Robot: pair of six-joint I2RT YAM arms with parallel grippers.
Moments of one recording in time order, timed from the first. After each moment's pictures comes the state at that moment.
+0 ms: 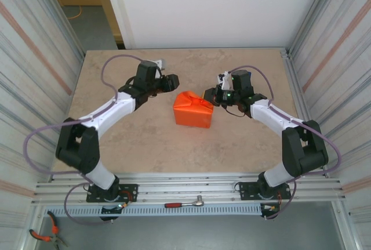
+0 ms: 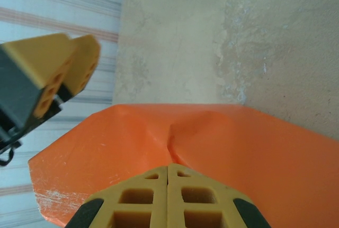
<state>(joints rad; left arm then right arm) -0.47 1.62 1.20 -0.17 0.18 -0.52 0.36 1.52 0.94 -0.05 -0.68 0.80</state>
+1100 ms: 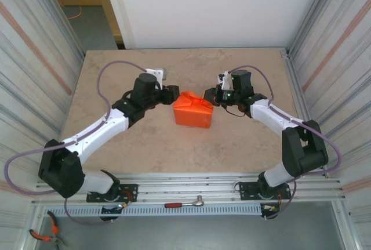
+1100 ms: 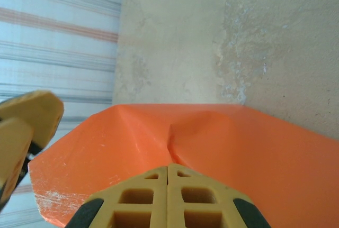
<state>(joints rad) -0.61 1.35 1.01 -0.14 0.02 -0.44 0.36 1.52 0.95 -0.06 -0.68 0.80</state>
